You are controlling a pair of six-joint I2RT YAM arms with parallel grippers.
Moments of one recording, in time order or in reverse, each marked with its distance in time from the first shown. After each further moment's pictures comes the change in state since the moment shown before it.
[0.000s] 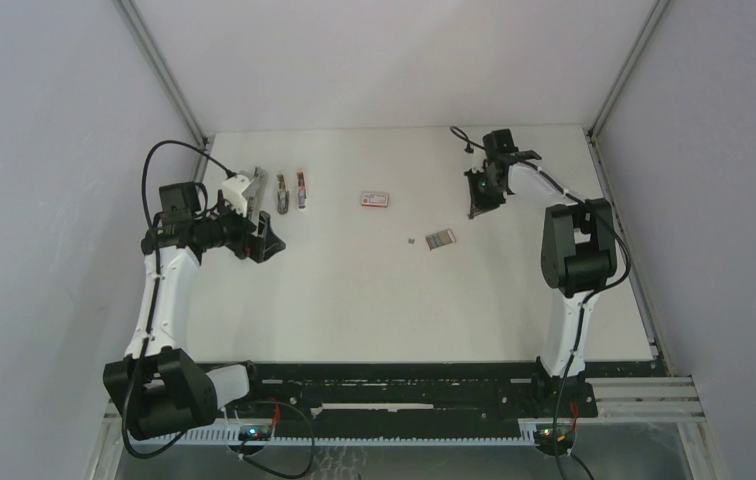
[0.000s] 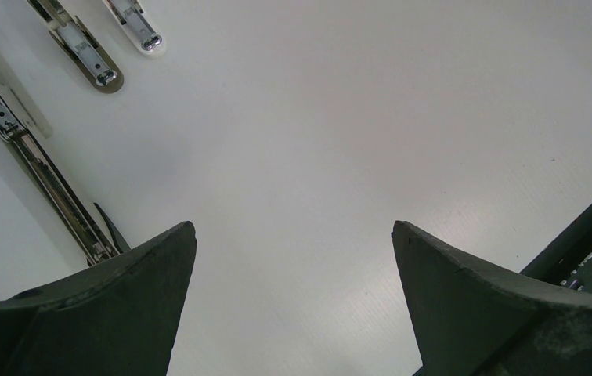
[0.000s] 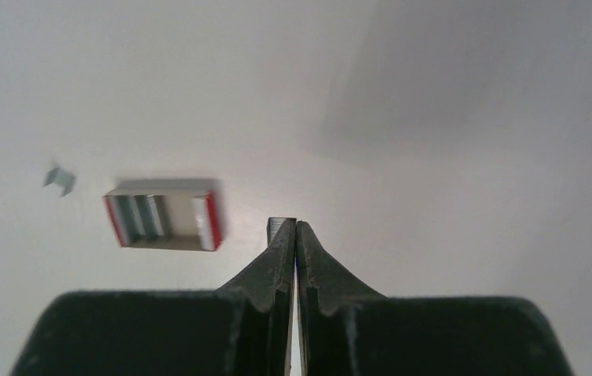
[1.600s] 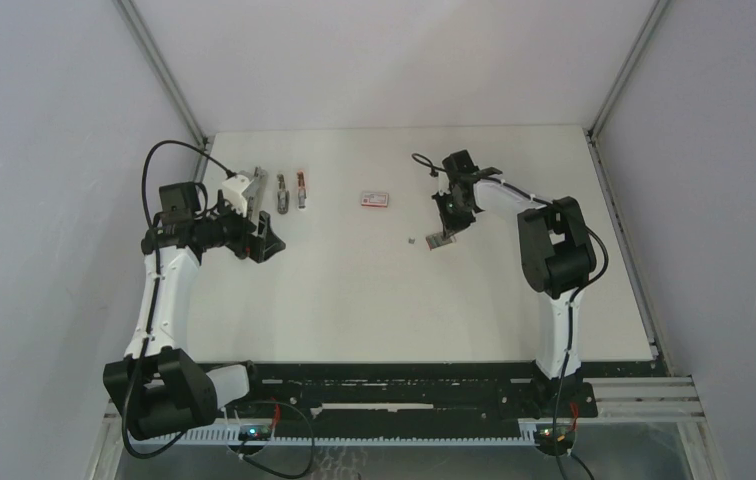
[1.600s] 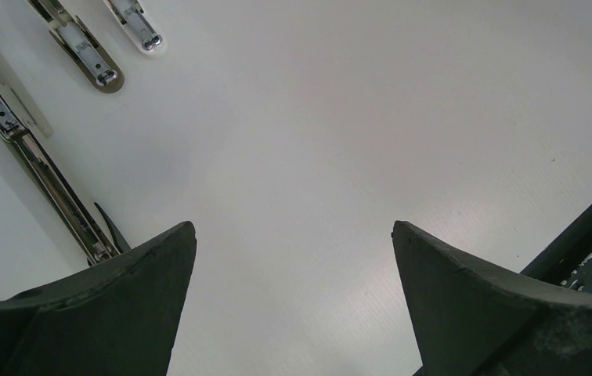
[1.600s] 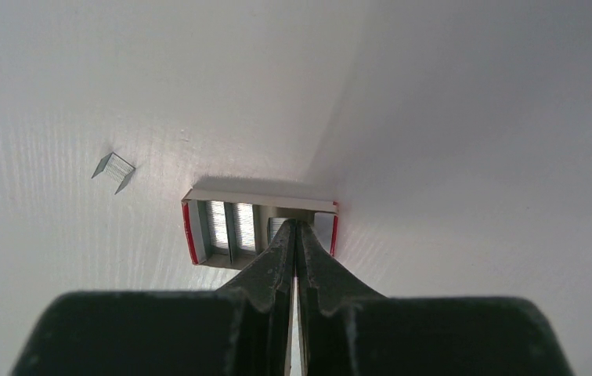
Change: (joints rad) left arm 0.000 0.000 0.000 0.000 -0.001 0.000; right arm 0.200 0.024 -0.084 0.062 0.052 0.071
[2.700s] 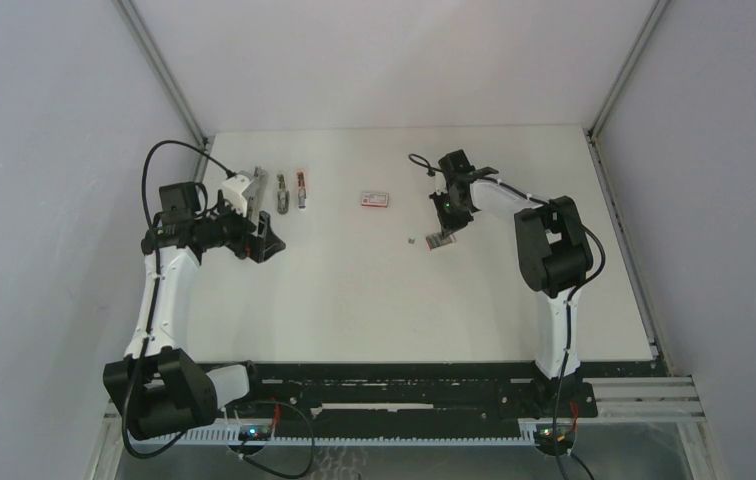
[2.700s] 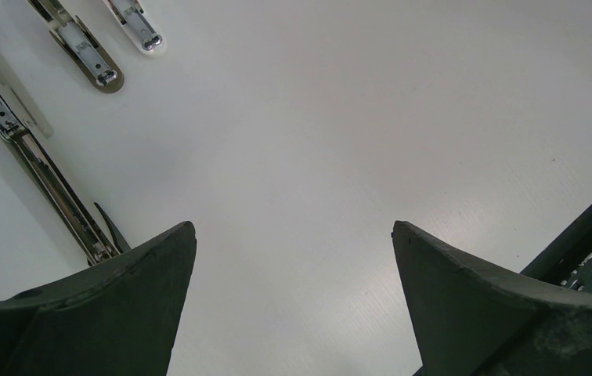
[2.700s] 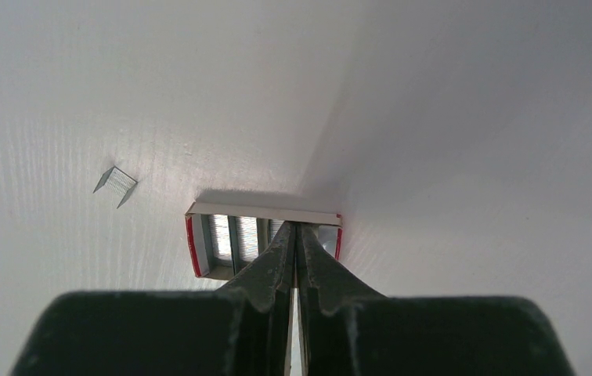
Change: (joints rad) left arm 0.000 0.000 0.000 0.000 0.000 0.000; right arm 0.017 0.021 0.021 0.001 0.027 0.004
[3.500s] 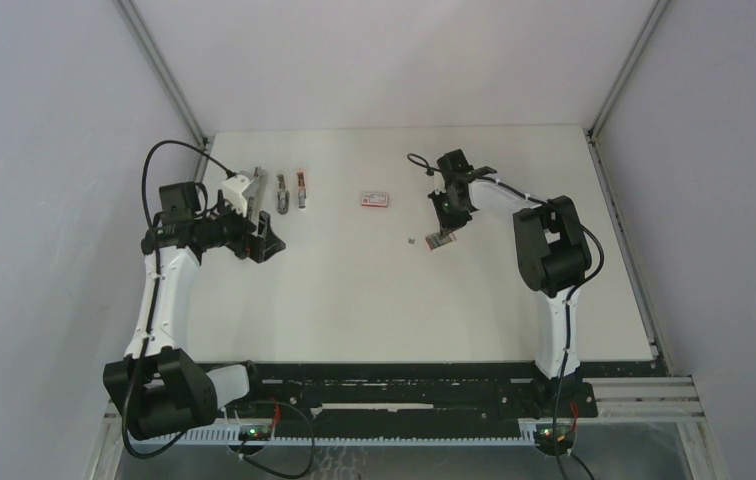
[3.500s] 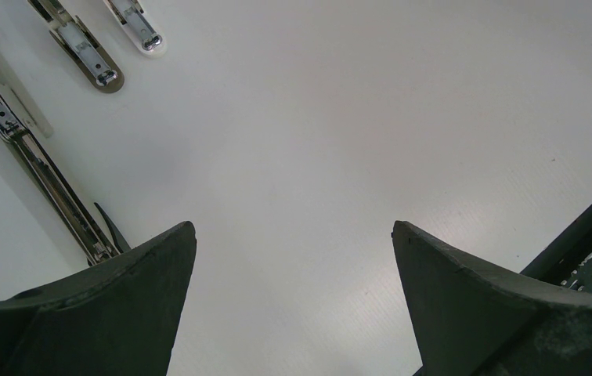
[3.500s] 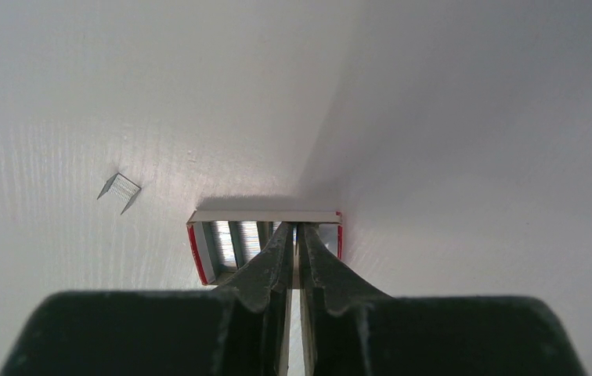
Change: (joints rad) left arm 0.000 0.000 0.000 0.000 0.000 0.000; right arm 0.006 0.007 0.011 0.000 0.008 0.003
